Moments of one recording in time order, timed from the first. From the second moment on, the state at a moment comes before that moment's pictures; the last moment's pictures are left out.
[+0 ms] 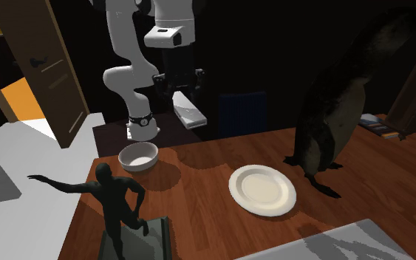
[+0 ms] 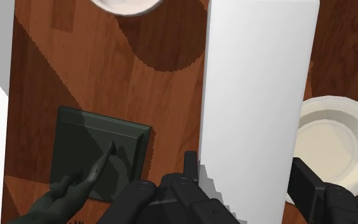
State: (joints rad) arm -0.11 -0.14 0.13 -1.96 0.04 1.81 0.13
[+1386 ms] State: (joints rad) arm -0.10 -0.08 0.14 -2.18 0.04 2.09 0.13
